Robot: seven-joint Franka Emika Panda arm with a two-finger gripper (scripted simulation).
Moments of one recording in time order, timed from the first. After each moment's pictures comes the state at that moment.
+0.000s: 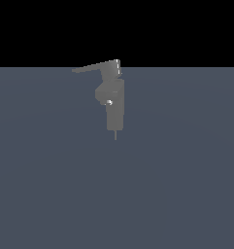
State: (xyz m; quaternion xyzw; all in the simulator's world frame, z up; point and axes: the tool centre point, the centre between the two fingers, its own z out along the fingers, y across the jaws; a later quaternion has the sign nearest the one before) arm -0.226 -0.015 0.508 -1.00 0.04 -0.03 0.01
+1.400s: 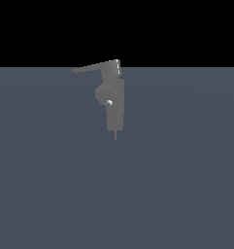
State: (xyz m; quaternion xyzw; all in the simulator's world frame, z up) arm -0.064 0.015 0.463 -0.93 0.36 0.07 0.07
